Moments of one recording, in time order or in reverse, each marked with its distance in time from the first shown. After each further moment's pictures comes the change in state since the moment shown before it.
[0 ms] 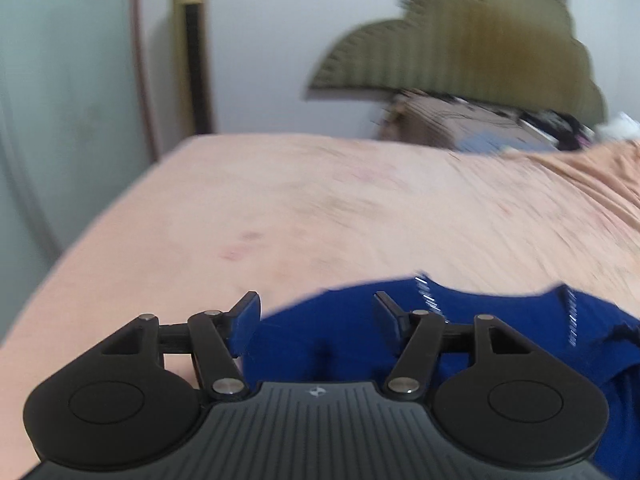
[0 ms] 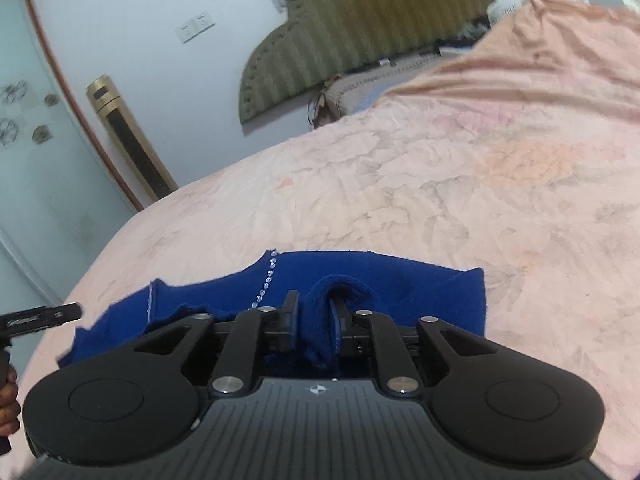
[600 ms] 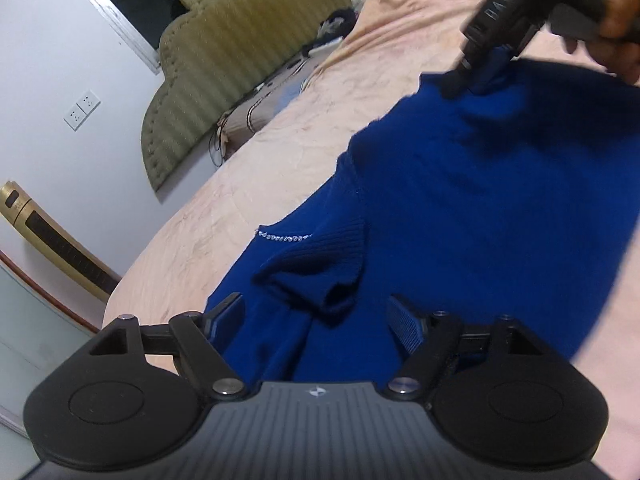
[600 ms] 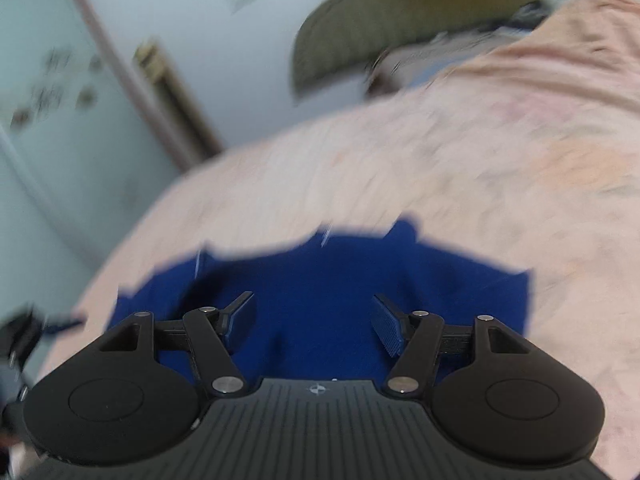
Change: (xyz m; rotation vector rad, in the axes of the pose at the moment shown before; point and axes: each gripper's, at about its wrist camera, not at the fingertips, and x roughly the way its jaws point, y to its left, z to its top) left arm -0.046 -0.092 -0.094 0.887 -0.096 -0.149; right arm 0.008 0.023 -0.001 -0.156 0.176 0.119
